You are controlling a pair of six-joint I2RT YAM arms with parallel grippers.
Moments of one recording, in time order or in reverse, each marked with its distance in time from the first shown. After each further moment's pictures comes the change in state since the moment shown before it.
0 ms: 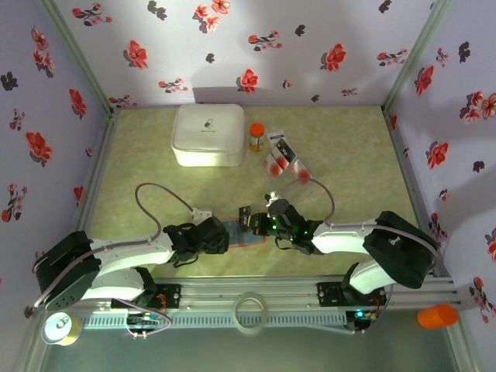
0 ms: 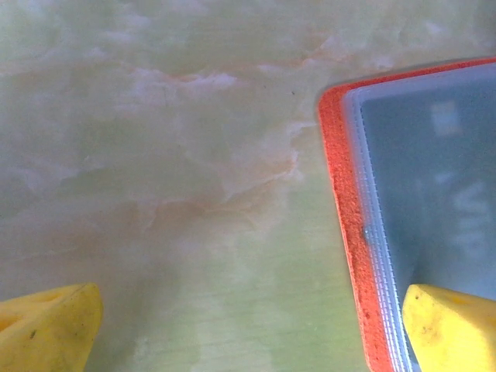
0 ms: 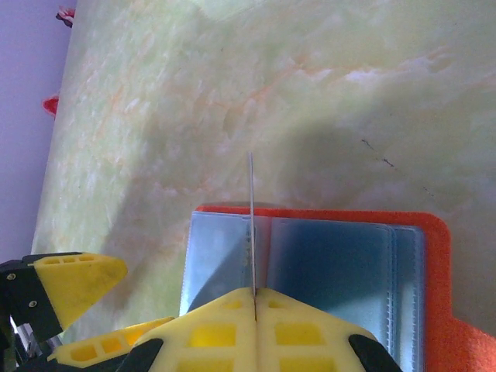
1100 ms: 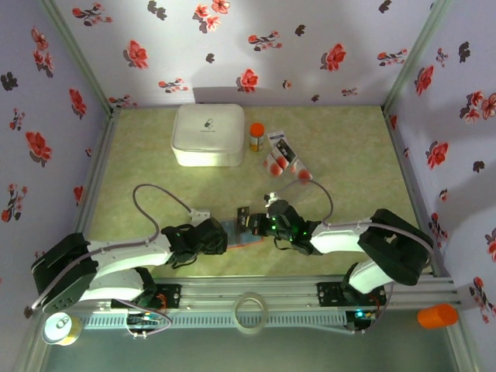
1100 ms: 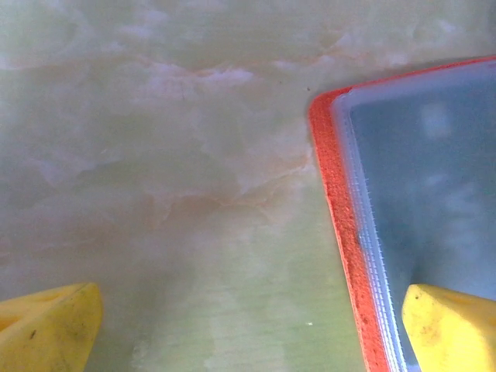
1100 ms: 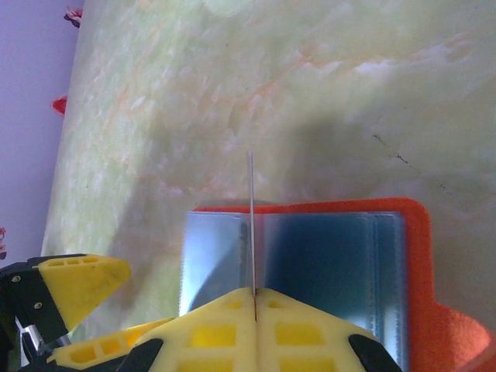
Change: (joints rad) left arm -0.002 -0.030 -0.016 -0.010 -0.010 -0.010; right arm 0.000 0.024 -0.011 0.055 -0.018 0.018
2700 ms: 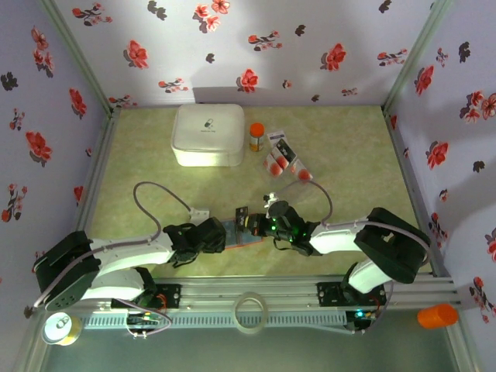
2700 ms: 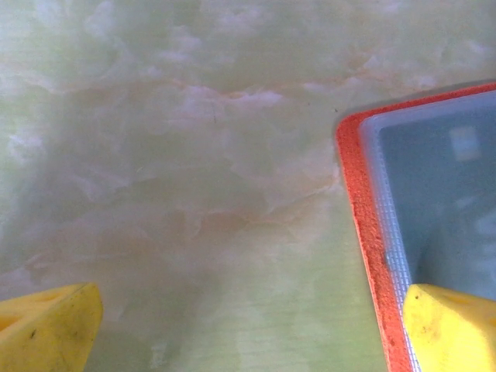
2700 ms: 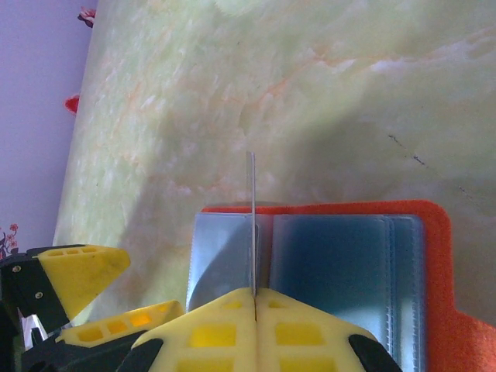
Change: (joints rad) left arm 0.000 0.030 0.019 -0.026 -0.060 0.000; right arm 0.000 0.032 -0.014 0.072 -0.016 0.000
